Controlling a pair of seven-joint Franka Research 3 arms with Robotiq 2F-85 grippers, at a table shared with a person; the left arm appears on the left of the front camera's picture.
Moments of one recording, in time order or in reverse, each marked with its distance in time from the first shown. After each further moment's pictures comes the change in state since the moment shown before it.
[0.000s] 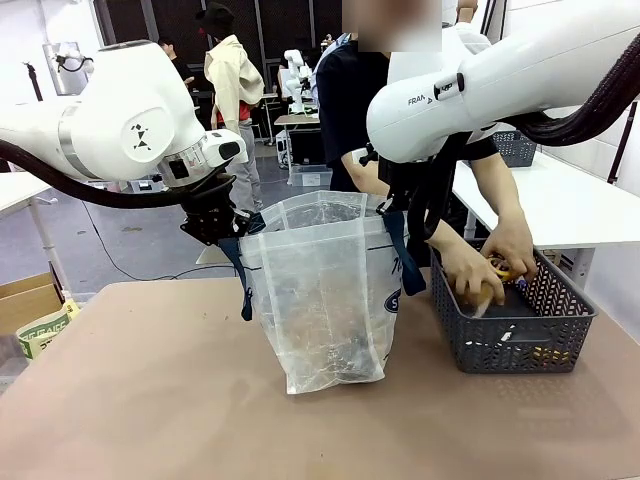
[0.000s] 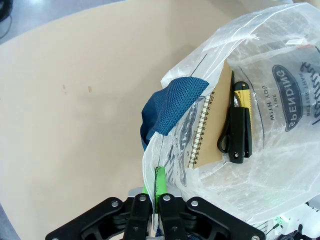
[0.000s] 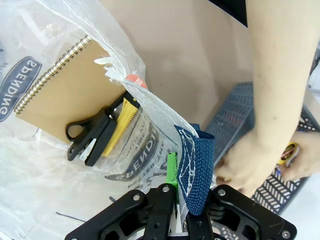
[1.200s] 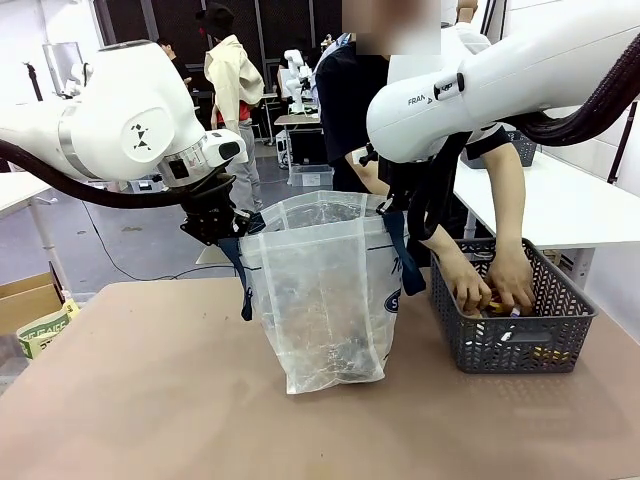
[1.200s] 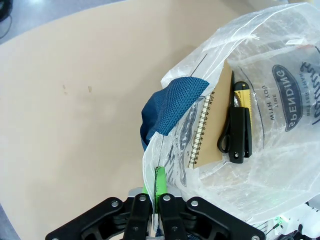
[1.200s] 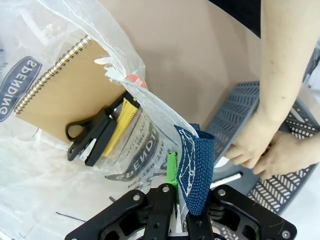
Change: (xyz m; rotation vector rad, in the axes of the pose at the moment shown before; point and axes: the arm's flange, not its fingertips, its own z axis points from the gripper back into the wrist) left arm 0.000 0.000 0.000 0.000 0.000 0.000; right arm 0.000 0.000 0.000 0.000 0.000 0.000
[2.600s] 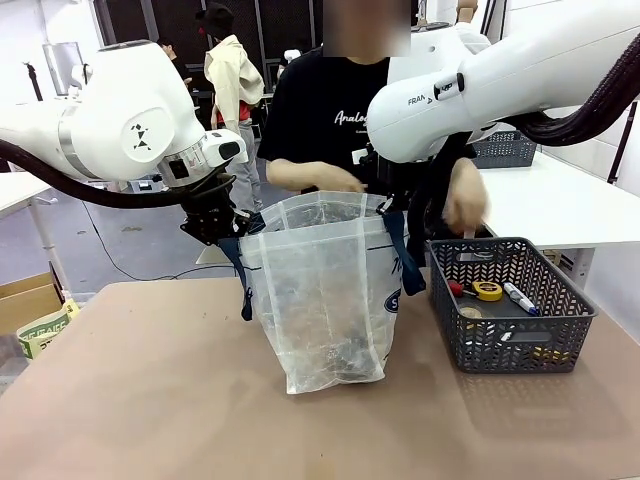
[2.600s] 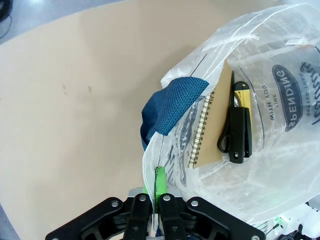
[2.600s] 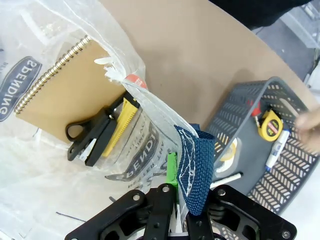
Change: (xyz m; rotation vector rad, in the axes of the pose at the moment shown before) left arm 0.000 0.000 0.000 0.000 0.000 0.000; right arm 0.000 0.000 0.000 0.000 0.000 0.000
